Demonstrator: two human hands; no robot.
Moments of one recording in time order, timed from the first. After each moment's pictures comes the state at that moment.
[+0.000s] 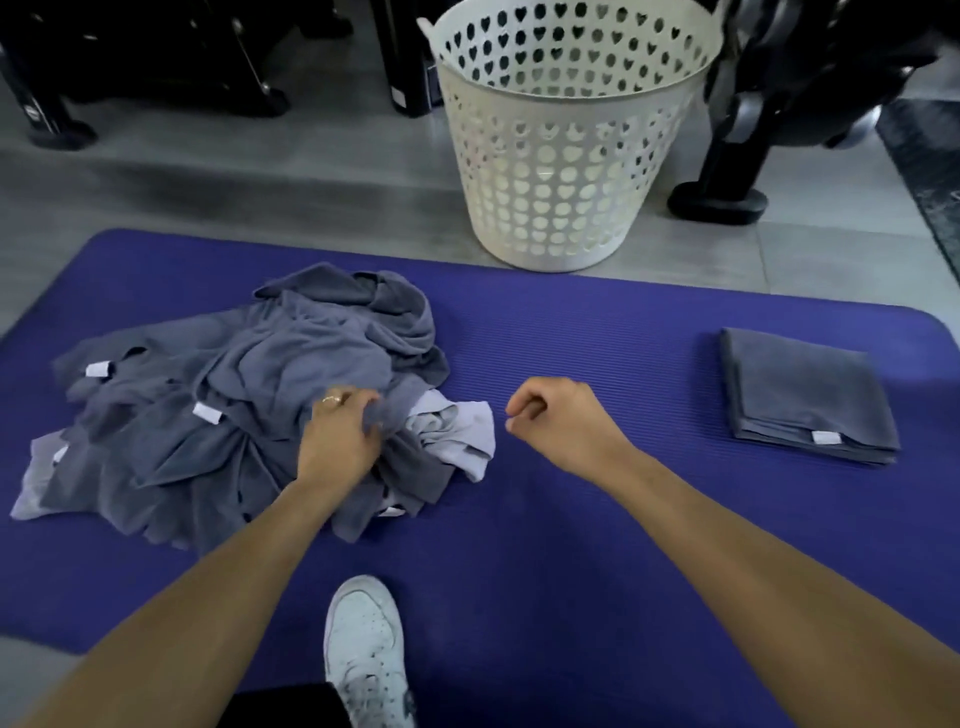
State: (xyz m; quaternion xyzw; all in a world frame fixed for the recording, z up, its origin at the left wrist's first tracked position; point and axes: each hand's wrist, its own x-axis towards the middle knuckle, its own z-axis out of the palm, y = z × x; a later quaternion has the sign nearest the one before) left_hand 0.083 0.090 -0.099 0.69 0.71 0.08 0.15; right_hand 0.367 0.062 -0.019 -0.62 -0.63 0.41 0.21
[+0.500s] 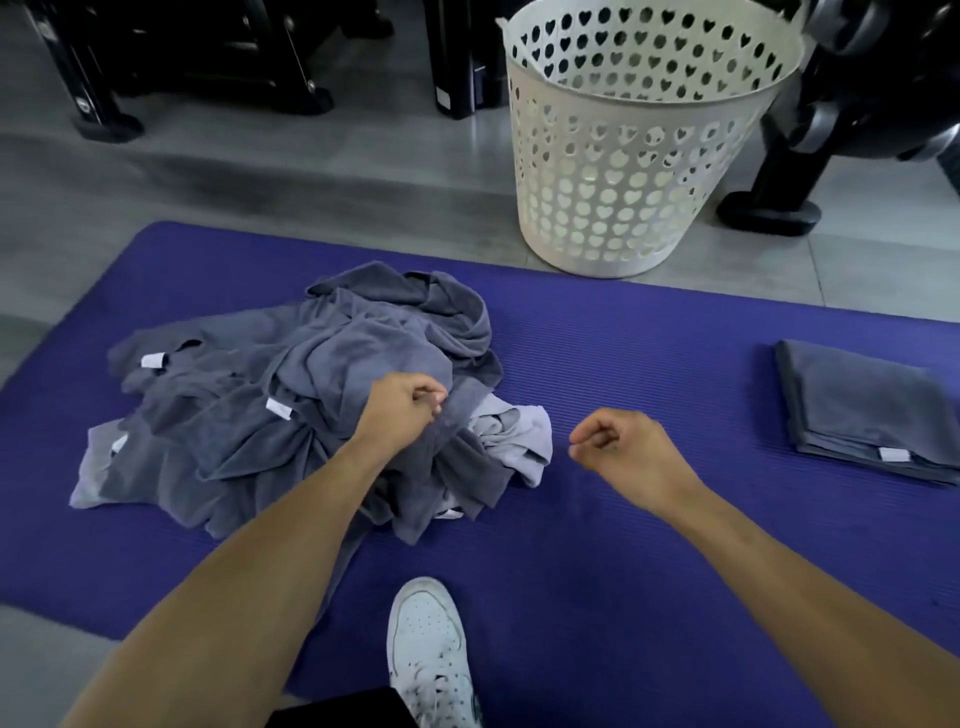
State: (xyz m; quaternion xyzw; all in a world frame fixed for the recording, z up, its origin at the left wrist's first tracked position) left_hand 0.055 0.123 -0.085 0.61 0.67 0.24 0.36; right_hand 0.330 0.040 -0.023 -0.67 -0.57 0.43 0.20
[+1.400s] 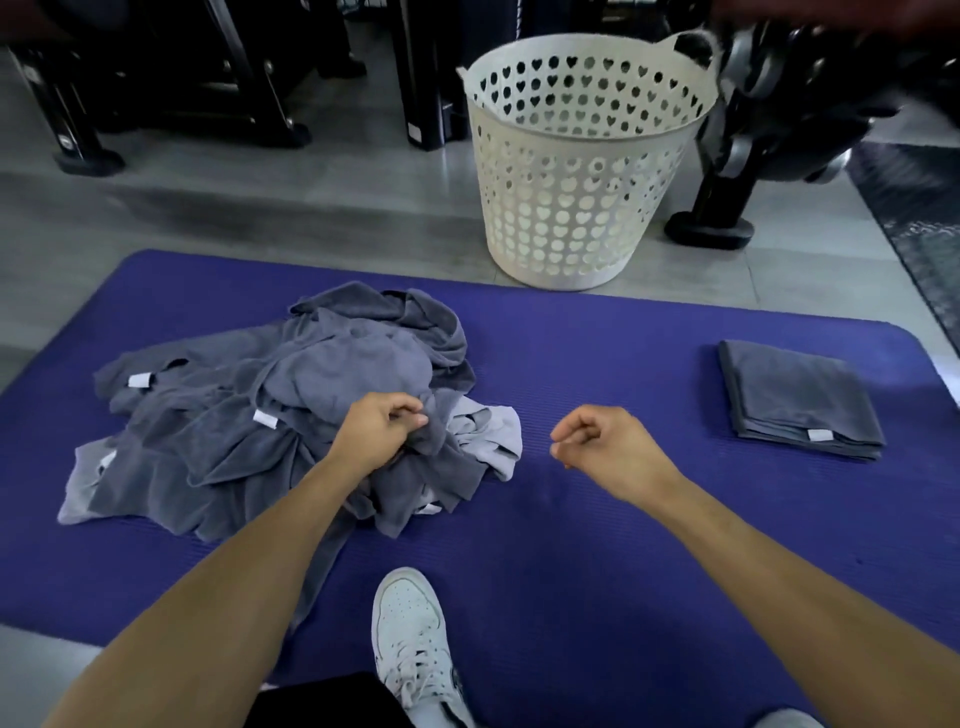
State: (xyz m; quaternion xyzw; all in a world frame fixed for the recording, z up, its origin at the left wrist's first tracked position) left_hand 0.060 0.077 -0.050 0.64 0.64 0.23 0.35; right_hand 0.341 0.000 0.017 -0.67 -0.56 0.44 0.23
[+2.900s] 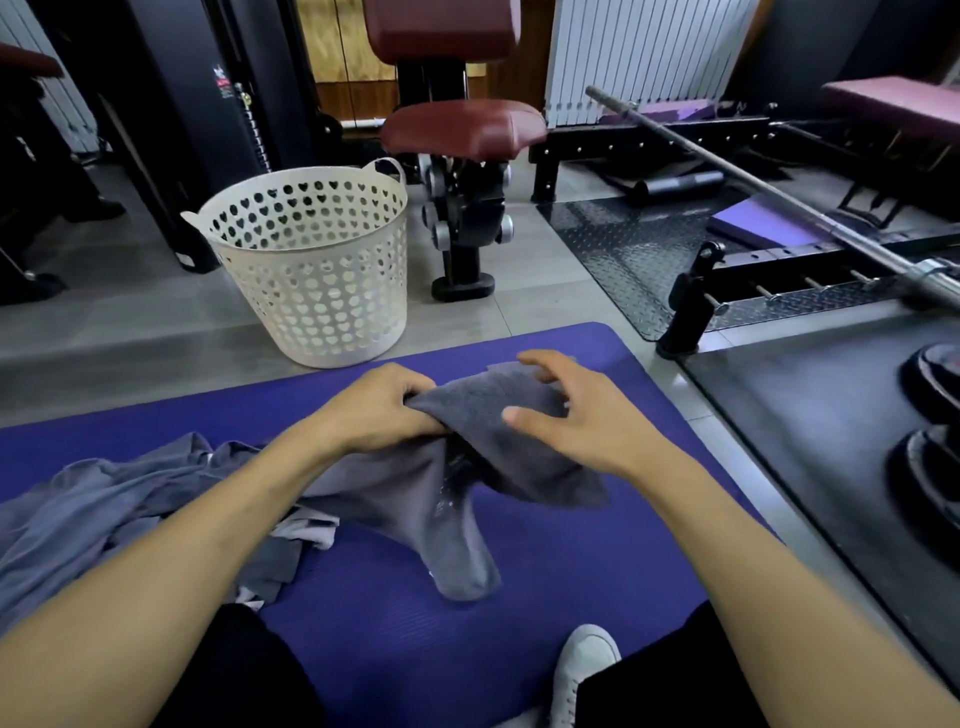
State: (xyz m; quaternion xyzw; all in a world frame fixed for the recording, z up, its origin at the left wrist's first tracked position) left_hand 0.325 -0.014 0.164 0.87 0.34 0.07 0.36; right_hand 0.527 -0.154 0.162 -0.71 -0.58 0.23 0.33
